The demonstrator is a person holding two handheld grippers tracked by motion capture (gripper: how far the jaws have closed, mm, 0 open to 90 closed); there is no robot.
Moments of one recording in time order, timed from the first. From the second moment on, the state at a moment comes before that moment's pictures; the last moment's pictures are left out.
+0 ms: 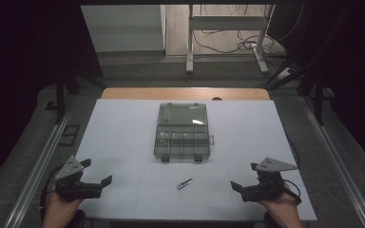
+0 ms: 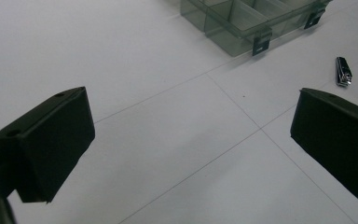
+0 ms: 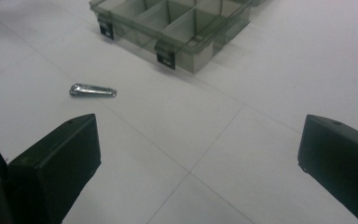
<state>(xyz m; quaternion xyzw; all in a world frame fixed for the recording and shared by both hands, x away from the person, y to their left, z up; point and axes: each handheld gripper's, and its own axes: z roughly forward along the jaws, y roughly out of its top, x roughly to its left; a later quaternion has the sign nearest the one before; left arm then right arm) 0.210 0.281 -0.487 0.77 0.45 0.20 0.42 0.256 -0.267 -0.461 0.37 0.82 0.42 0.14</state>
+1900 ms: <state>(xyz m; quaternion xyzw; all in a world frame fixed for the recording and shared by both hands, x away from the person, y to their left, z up) 0.211 0.283 -0.488 0.76 0.46 0.19 0.42 0.293 -0.217 -0.462 0.32 0.85 0.42 0.10</state>
